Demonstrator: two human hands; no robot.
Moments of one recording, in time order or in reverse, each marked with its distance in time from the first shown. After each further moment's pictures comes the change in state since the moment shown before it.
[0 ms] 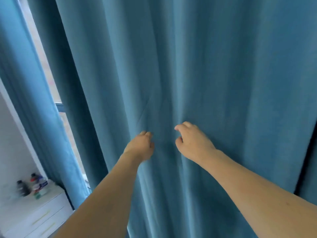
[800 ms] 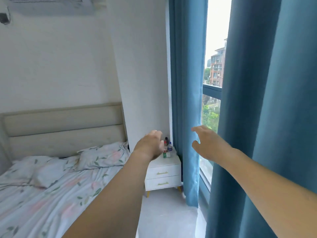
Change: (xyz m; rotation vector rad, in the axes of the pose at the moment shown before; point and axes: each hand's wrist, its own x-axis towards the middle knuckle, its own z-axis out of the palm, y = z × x) left_hand -0.137 -0.422 -0.091 0.210 0.158 -0.801; right_hand 0.180 -0.367 0.268 0.351 -0.432 -0.677
